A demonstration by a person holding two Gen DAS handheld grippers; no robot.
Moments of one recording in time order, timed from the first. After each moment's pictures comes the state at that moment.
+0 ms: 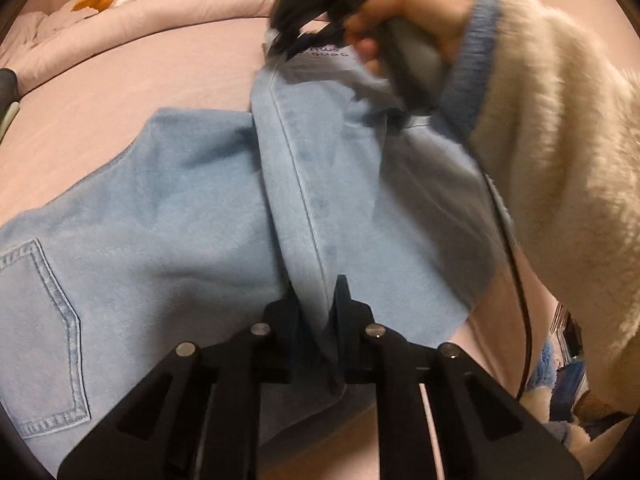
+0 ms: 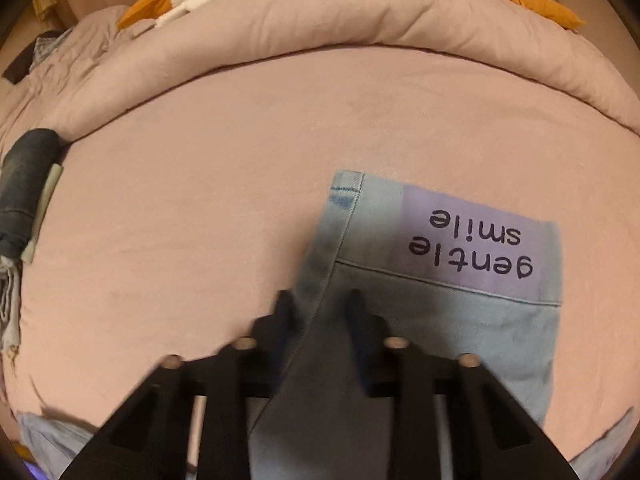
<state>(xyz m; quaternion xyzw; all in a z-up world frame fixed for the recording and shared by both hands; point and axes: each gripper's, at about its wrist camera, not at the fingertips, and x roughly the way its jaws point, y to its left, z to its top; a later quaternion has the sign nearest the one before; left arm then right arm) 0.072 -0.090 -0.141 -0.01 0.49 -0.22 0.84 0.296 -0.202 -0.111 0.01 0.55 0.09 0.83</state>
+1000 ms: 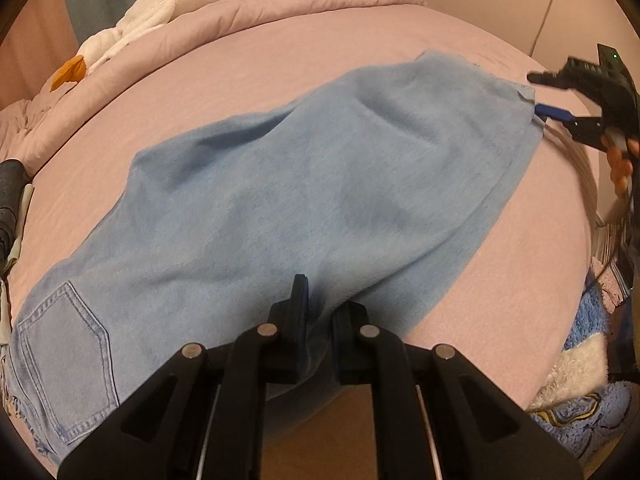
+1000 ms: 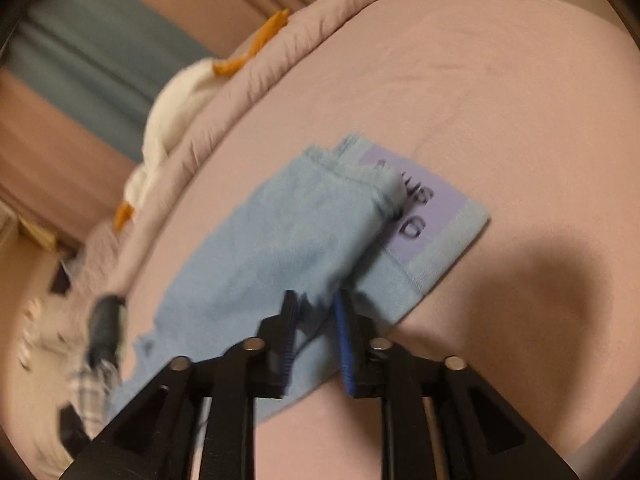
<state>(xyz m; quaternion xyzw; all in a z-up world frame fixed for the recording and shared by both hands) 0.052 -0.126 -0.135 0.14 0.48 -0.21 0.84 -0.017 -0.499 -0.103 0.37 0.37 -0.02 0.85</state>
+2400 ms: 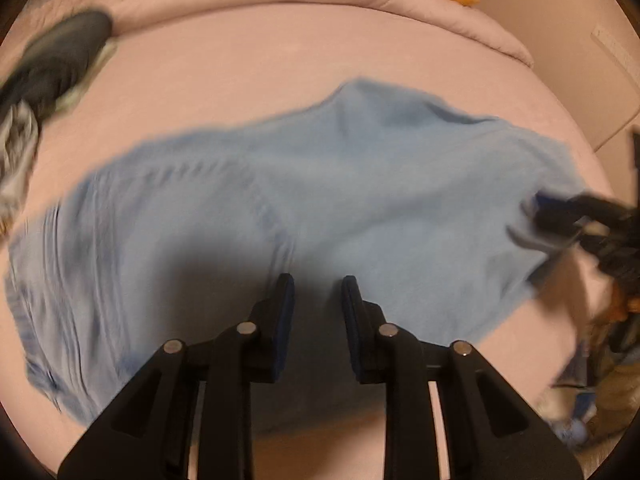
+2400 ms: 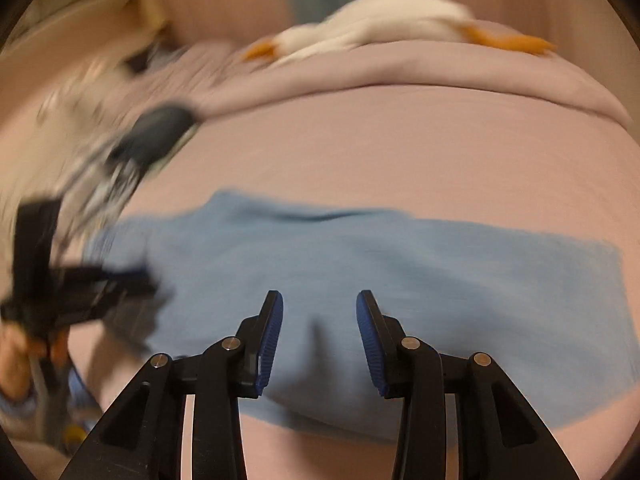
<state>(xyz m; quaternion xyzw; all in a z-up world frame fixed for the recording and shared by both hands) 0.053 0.018 -0.137 -0.05 0.54 -0.11 0.84 0.059 -0.277 -0.065 0.00 0.44 0.24 0.87</state>
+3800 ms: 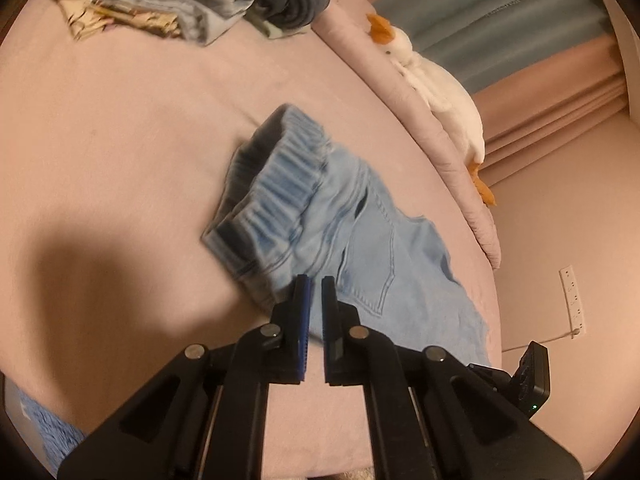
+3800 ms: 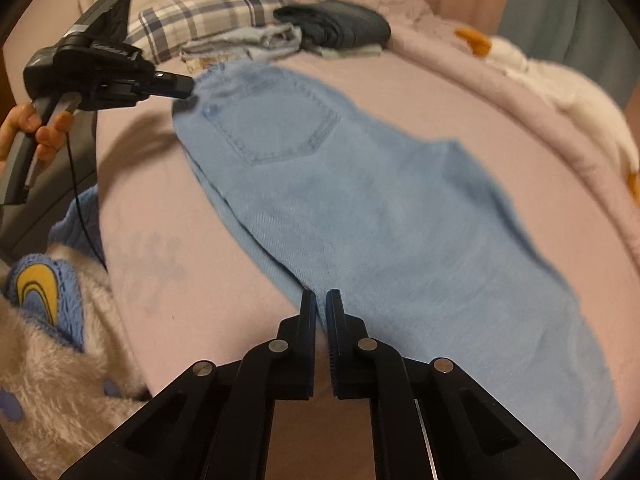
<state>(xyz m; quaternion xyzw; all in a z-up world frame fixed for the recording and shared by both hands) -0.049 0.166 -0.121 -0.41 0.39 -0.02 0.82 -0.014 -0.170 -0.102 -0.26 0.42 0.40 0.77</state>
